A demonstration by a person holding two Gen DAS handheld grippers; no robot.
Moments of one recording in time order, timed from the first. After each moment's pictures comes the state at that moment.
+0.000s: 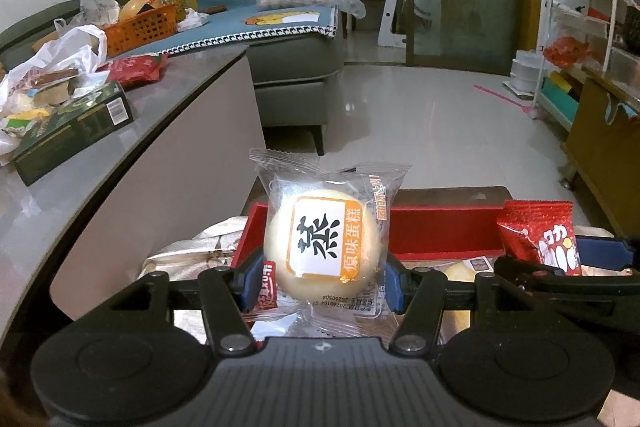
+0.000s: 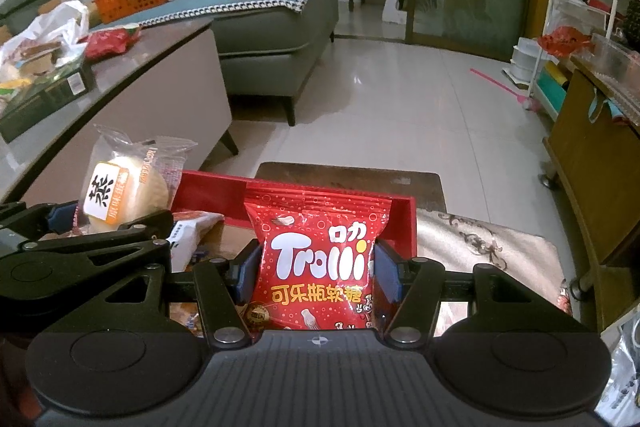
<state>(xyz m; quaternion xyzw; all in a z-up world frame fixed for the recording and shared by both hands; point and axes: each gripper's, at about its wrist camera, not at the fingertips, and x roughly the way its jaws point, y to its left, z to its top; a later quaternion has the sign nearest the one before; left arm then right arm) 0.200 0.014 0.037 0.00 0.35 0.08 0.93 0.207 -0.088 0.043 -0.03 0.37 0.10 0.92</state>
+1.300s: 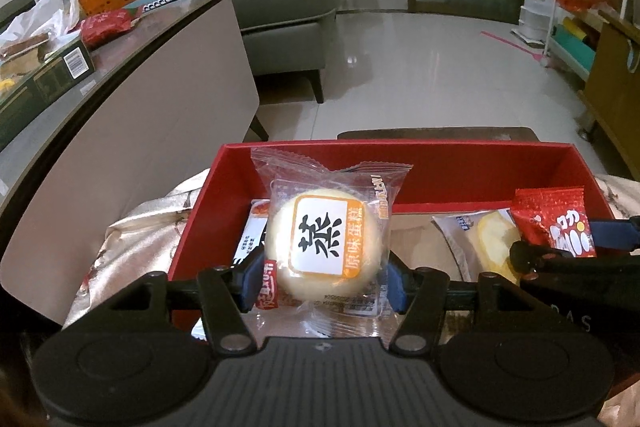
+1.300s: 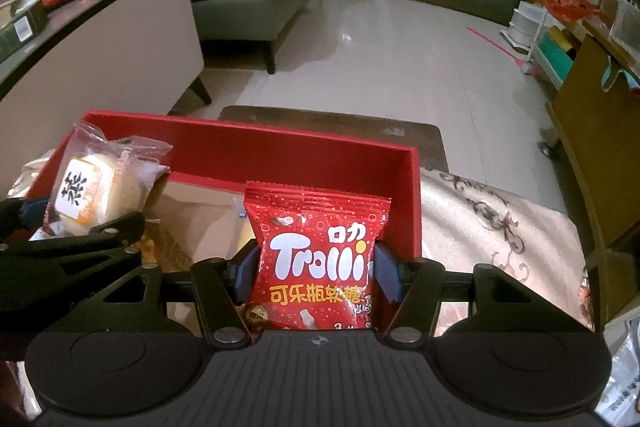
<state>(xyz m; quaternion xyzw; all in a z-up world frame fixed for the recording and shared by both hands) 0.239 0.006 -0.020 0.02 0.41 0.08 0.91 0.253 -0.089 -0.016 -0.06 0.43 0.08 0.90</state>
